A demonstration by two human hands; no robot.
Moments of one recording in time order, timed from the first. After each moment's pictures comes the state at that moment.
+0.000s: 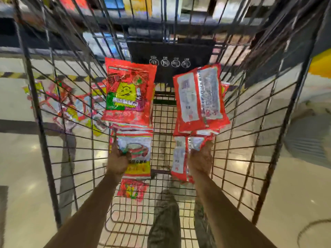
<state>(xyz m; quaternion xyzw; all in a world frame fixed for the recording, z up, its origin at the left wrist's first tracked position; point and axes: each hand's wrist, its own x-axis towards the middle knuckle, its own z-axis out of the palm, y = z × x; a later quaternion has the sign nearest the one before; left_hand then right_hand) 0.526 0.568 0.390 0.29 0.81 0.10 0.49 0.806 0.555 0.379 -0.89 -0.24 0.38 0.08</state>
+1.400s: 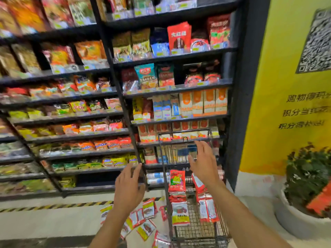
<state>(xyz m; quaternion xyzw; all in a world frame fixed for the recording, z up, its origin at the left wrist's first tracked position) 0.360 0.252 1.028 0.75 0.64 0.15 -0.03 0.664 0.266 1.058 -0.70 -0.62 0.02 0.35</state>
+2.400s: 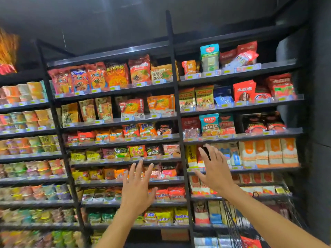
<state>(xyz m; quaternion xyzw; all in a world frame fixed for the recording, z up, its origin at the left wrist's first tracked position) -0.034 0.407 1.206 0.73 0.60 0.21 -0.24 0.279 0.435 1.218 -0.62 -0.69 -0.23 0.29</state>
